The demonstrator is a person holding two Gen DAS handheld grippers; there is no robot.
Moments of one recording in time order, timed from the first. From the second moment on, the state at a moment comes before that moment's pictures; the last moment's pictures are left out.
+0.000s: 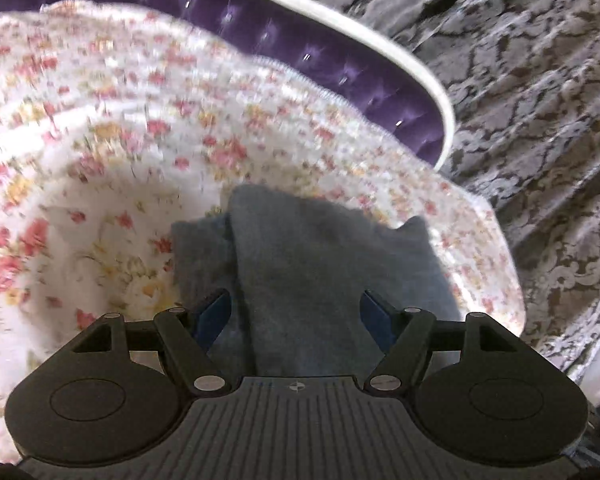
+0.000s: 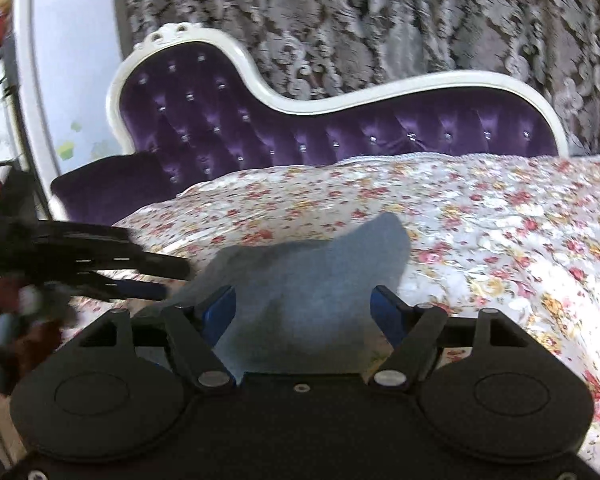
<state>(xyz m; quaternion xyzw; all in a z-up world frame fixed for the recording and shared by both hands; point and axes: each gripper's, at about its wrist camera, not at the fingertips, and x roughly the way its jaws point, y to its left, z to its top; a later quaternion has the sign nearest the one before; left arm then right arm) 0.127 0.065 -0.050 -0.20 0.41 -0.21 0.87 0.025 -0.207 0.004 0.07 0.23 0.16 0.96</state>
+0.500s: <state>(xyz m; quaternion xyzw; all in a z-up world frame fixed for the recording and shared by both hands) 0.123 0.073 -0.046 -0.23 0.36 -0.19 0.89 0.019 -0.196 -0.005 0.07 0.24 0.19 0.95</state>
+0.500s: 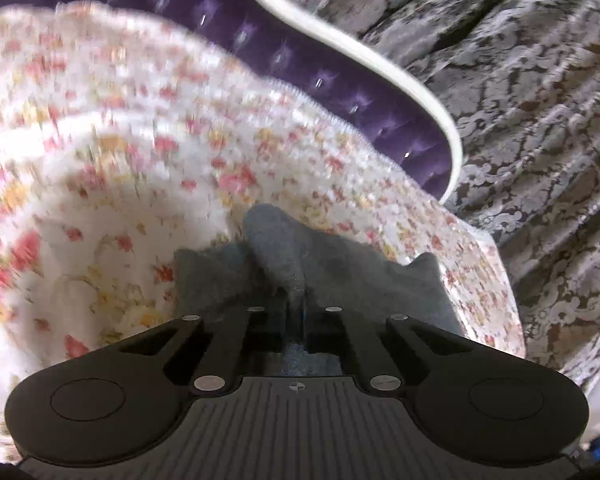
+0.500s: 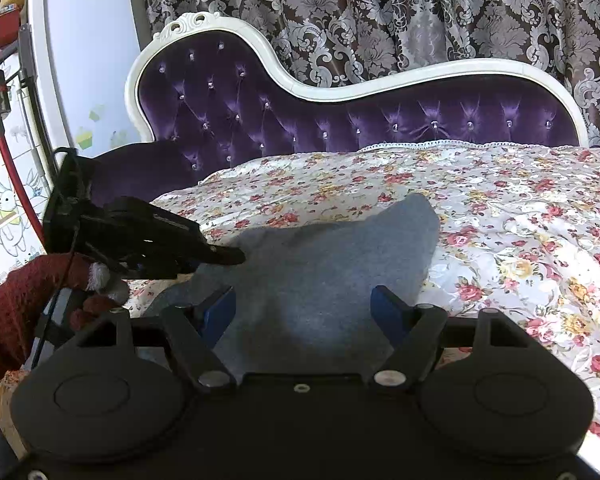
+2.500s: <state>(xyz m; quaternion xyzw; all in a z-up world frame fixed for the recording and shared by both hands) 0.001 0.048 0.006 -0.02 0.31 -0.07 0.95 -0.020 -0.221 0.015 0.08 0.28 0.12 0.95</state>
